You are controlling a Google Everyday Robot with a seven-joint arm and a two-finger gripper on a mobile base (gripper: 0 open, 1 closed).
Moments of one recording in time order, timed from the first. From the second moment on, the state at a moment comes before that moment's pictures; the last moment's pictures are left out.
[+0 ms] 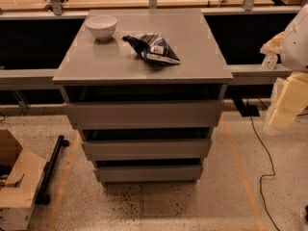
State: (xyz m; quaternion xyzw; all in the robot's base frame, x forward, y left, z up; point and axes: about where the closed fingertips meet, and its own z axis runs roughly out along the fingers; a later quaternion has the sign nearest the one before) arm 0.438 -0.217 0.976 -0.60 0.78 -0.03 0.16
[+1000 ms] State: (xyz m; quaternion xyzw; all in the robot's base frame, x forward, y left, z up) arm 0.464 -0.210 0.946 -0.61 0.77 -0.02 0.21
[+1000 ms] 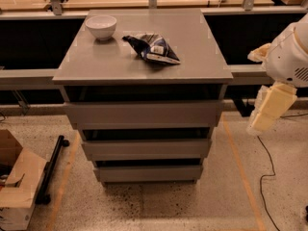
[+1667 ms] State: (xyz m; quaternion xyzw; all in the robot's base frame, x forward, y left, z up) arm 0.459 -0.212 0.944 -0.60 0.77 -0.03 0.21
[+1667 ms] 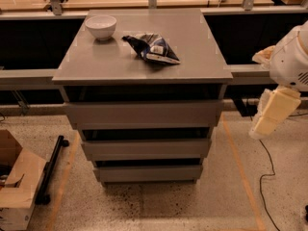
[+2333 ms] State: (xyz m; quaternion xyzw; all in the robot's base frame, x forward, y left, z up) arm 0.489 -0.201 0.855 -0.58 0.79 -0.03 0.21
